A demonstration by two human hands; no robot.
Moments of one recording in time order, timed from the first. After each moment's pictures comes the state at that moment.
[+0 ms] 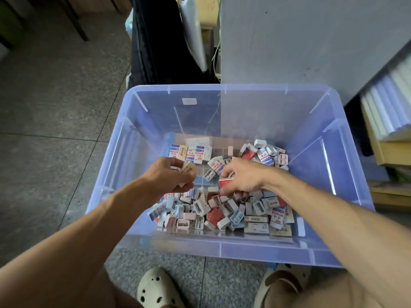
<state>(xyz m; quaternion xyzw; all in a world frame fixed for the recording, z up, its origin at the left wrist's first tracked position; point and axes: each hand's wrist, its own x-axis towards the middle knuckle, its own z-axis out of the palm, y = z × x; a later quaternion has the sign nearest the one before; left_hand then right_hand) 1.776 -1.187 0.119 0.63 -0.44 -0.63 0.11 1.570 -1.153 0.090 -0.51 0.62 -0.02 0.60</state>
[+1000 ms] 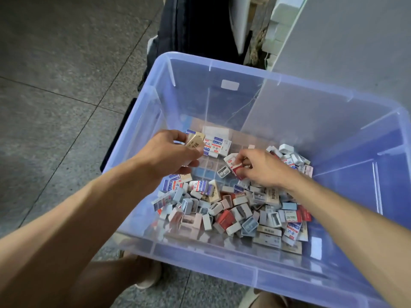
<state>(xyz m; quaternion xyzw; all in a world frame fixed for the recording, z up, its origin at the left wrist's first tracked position) 1.802 -1.206 0.123 0.64 -0.44 -0.60 0.18 1.574 -1.193 0.045 -0.66 0.64 0.03 0.38</state>
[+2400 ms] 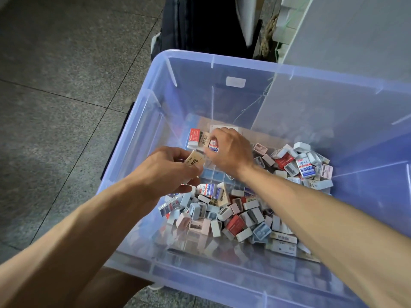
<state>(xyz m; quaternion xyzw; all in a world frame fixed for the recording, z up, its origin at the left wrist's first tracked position) 1.811 -1.193 0.125 0.66 -0.44 -0.60 0.11 1.650 -1.233 -0.004 -0.72 0.64 -0.19 0.20</state>
